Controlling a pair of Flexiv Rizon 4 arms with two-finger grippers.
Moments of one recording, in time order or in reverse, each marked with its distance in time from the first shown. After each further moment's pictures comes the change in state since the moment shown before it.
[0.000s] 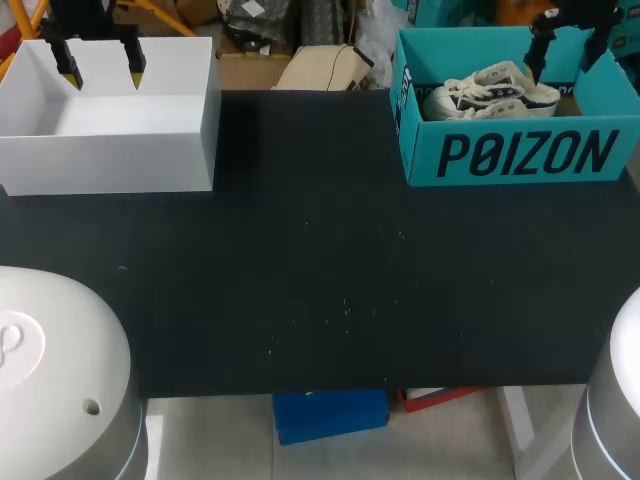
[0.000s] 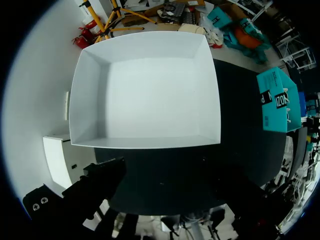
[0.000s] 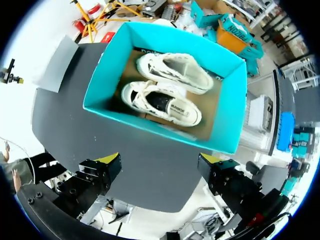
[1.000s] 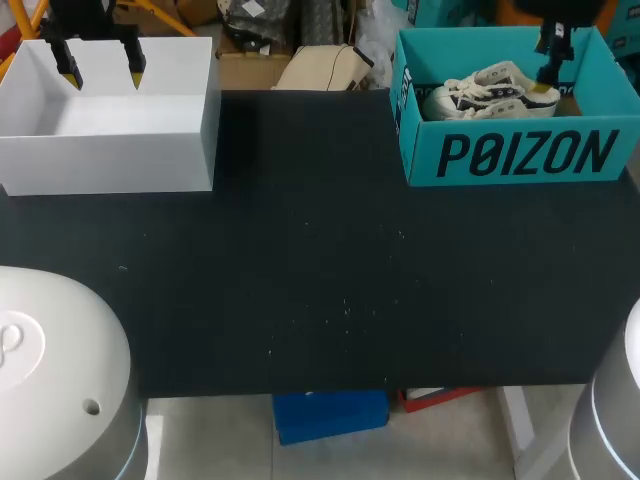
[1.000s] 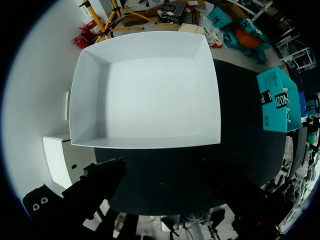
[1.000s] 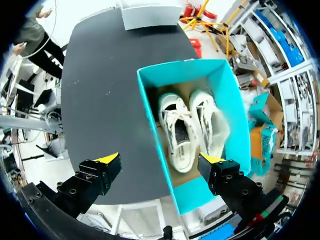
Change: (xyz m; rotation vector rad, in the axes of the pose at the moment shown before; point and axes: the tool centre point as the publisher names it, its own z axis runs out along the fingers) left arm 0.000 0.000 0.000 0.000 0.000 0.000; right arm 0.019 0.026 0.003 -0.136 -0.038 -0.985
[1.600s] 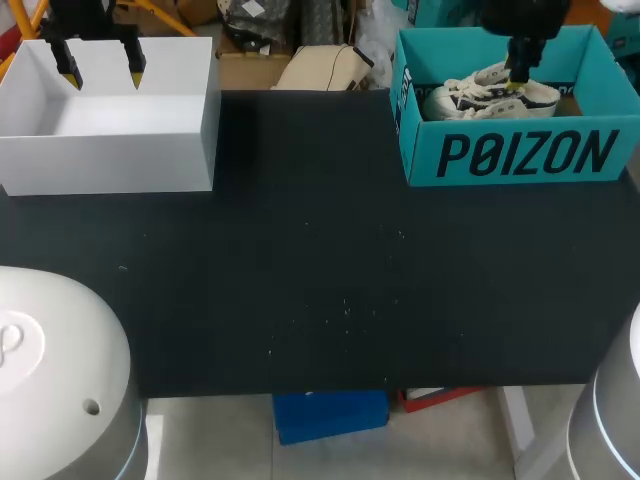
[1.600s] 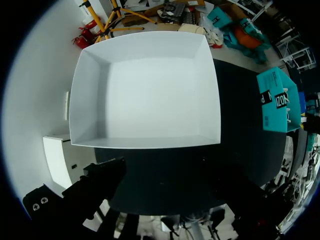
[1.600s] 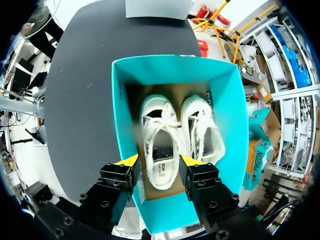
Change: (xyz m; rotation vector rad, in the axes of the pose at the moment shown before) left arm 0.000 0.000 0.000 0.000 0.000 0.000; right arm -0.047 0.019 0.063 0.048 -0.028 -0.096
